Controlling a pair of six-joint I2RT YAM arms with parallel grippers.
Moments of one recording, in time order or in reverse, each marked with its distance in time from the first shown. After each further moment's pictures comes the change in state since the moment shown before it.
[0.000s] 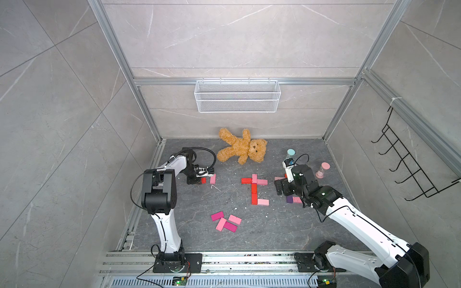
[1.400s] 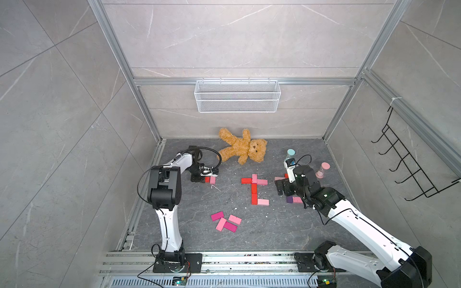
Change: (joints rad) left arm -0.040 0.060 0.074 -0.022 -0.024 0.049; right arm 0.000 -0.030 -0.008 0.000 0.000 0.008
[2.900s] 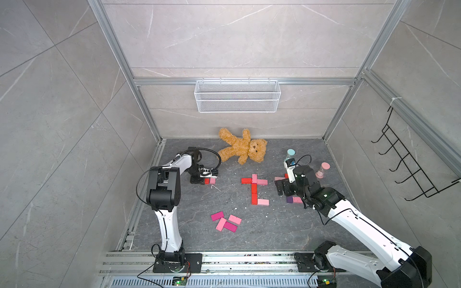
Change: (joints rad) left arm 0.001 -0.023 -0.035 -0.008 0.008 -0.002; right arm 0.000 0.000 -0.002 0.000 0.000 0.000
